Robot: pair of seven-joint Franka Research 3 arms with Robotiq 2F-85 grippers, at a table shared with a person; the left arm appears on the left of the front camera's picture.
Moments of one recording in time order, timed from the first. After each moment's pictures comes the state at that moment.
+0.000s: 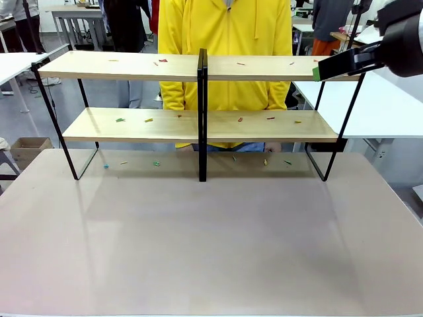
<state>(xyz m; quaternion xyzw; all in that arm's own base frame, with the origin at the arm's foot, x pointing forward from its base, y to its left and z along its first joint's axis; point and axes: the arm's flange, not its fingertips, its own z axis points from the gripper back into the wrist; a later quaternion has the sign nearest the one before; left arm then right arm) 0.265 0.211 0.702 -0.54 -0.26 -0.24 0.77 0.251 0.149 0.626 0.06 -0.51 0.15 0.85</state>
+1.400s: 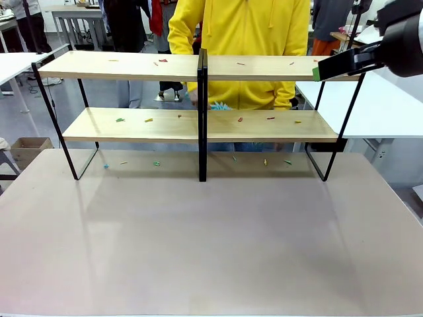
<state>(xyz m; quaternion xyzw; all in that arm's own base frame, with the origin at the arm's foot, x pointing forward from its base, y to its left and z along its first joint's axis) 0.288 0.094 0.743 -0.56 -0.20 -0.14 0.79 0.251 0.149 0.626 0.06 -0.51 0.15 0.85</state>
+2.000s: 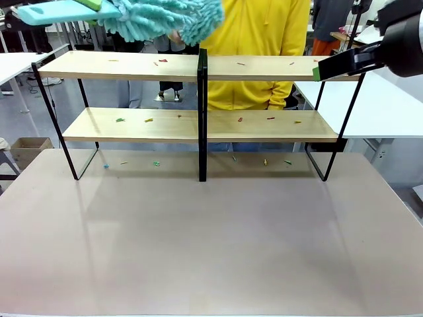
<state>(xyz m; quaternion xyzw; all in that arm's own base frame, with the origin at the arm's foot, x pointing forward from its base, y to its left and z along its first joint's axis) 0.280 -0.121 0.722 -0.50 -0.12 -0.02 0.86 0.251 0.149 0.626 0.06 -0.51 0.15 0.85</state>
